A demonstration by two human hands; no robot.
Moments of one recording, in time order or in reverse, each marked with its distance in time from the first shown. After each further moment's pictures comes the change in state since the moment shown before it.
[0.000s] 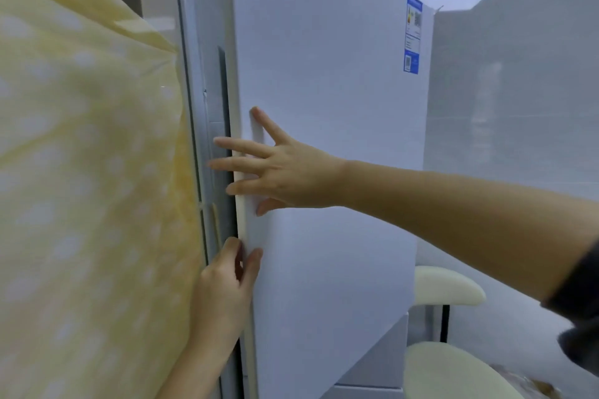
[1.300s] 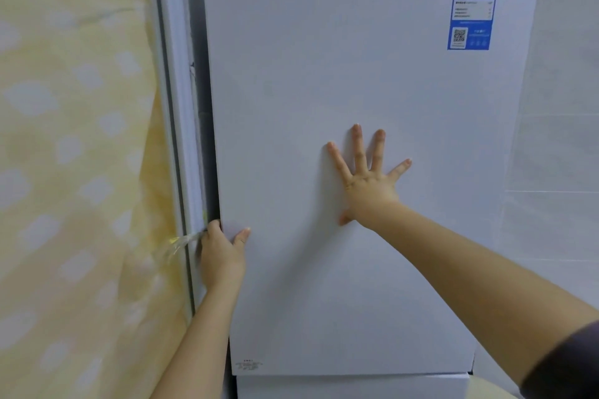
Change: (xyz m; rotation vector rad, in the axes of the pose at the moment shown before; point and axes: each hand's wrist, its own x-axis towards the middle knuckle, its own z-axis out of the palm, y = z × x) left_hand 0.193 -0.172 0.161 -0.077 0.005 -0.467; right_hand -0.013 0.024 0.225 0.394 -0.818 1.154
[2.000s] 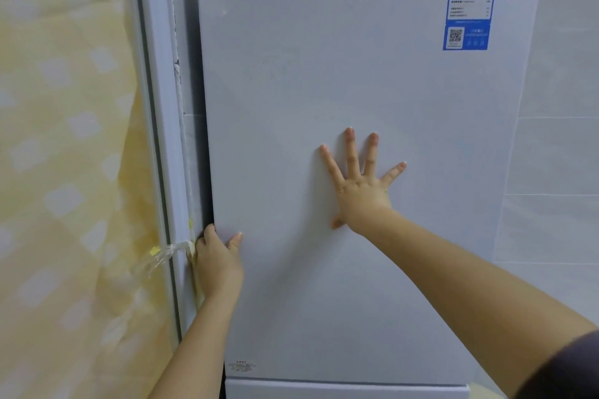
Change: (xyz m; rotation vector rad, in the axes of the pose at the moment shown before) left_hand 0.008 0.001 0.023 0.069 0.008 -0.043; right_hand 0.017 -0.004 0.016 -0.013 0.031 0.025
